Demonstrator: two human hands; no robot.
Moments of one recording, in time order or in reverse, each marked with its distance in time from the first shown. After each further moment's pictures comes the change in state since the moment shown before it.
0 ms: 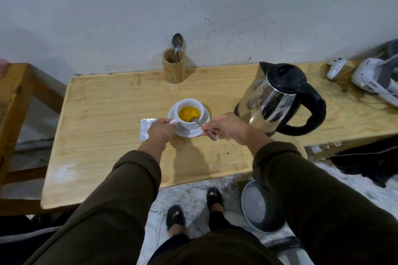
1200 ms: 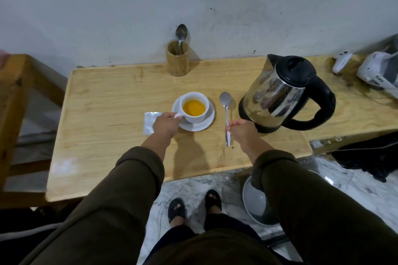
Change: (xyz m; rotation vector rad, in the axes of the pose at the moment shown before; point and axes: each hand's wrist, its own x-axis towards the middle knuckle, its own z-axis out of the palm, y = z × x) left_hand 0.002 -0.007 0.000 -0.013 -0.016 0.033; right_hand 0.024 0.055 0.010 0.111 0.560 0.148
